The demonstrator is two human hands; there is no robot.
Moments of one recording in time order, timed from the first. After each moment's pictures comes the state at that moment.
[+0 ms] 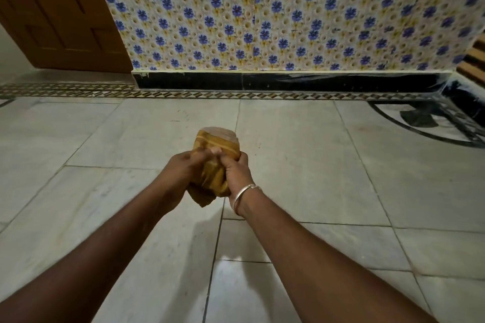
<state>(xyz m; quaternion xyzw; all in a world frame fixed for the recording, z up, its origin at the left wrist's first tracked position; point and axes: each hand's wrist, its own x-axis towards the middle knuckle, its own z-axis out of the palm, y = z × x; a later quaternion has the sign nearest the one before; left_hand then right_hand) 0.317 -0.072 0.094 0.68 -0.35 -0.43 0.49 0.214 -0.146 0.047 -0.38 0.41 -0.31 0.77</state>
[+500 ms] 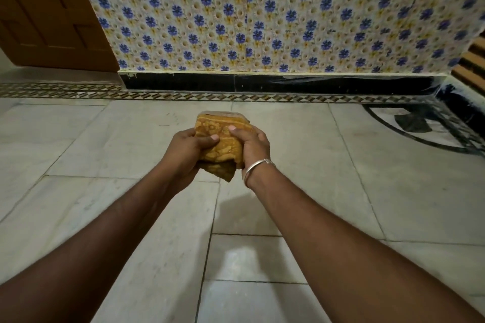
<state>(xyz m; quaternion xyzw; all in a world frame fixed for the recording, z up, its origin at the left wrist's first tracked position) 0.312 -0.148 0.128 0.63 -0.29 -0.44 0.57 0.198 -0.227 0.096 -0.31 0.42 -0.41 0.75</state>
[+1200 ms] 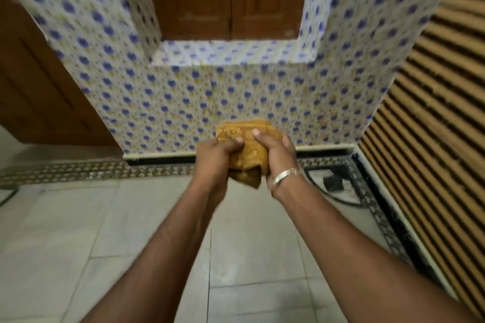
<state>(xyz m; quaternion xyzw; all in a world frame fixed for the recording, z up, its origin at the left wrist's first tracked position) 0.198 -0.212 0.663 0.57 -0.23 -0.49 0.62 0.085 -0.261 0.654 -0.29 0.45 -0.49 0.69</state>
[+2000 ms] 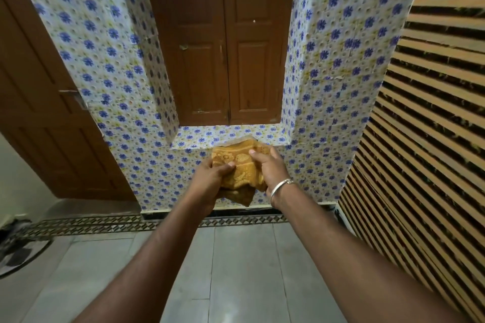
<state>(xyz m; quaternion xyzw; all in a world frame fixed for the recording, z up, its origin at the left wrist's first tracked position) 0.147 -0.175 1.009 0.57 -0.30 -0.50 0.57 0.018 -0.251 0.997 -0.41 0.43 -0.44 0.67</state>
